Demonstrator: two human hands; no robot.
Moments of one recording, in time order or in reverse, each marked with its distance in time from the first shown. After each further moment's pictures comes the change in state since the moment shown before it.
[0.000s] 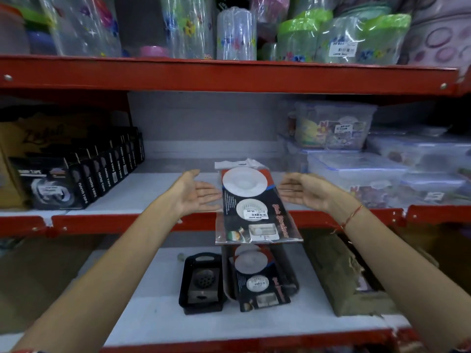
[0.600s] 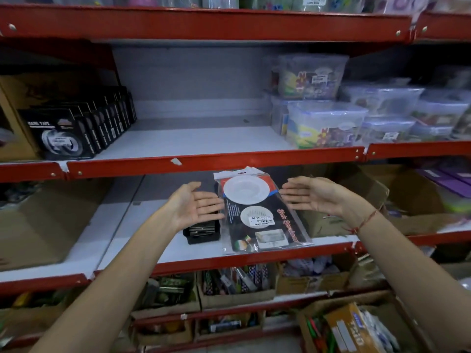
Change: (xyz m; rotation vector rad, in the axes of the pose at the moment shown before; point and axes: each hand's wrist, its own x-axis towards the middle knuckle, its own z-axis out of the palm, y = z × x) left_hand -0.104 -0.132 -0.023 -0.050 -0.090 -0.181; right_hand -0.143 0.103 -0.031 0.030 -0.026 0.196
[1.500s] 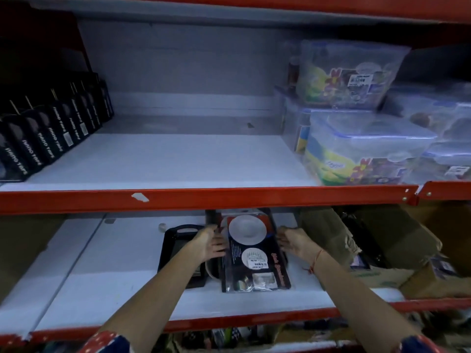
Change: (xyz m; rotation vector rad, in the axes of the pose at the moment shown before) left_hand 0.248 -0.022 -0.008 0.057 0.260 -0.196; right_hand 0.249 0.069 -0.030 -0.105 0.309 0.178
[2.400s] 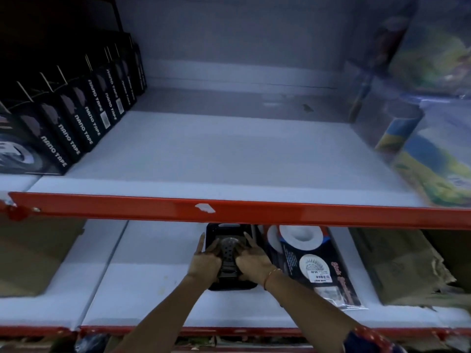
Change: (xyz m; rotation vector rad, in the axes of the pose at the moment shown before) left_hand 0.069 -0.045 -0.158 2.117 0.153 0.544; right_hand 0.036 0.067 0.229 -1.881 -0.376 -0.960
